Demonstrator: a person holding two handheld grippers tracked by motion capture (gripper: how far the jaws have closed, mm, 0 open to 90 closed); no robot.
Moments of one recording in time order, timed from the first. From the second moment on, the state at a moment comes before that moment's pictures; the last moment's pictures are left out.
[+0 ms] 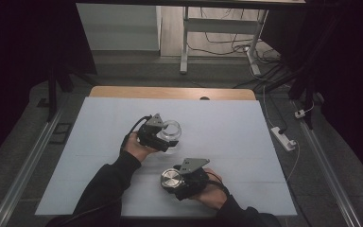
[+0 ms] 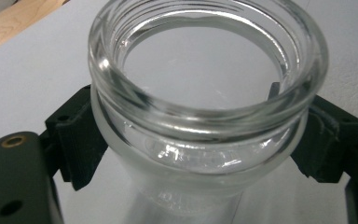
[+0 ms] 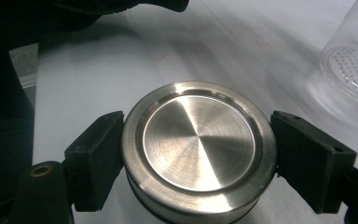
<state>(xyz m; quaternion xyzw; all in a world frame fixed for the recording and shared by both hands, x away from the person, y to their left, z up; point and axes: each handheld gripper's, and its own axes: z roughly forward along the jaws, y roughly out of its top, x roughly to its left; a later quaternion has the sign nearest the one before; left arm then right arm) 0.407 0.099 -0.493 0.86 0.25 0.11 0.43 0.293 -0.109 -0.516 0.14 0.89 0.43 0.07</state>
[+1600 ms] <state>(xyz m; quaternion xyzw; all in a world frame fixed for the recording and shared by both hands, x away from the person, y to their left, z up) 0.410 0.100 -0.513 0.86 0.26 0.12 0.43 0.301 -0.104 -0.535 0.14 0.91 0.38 0.05</state>
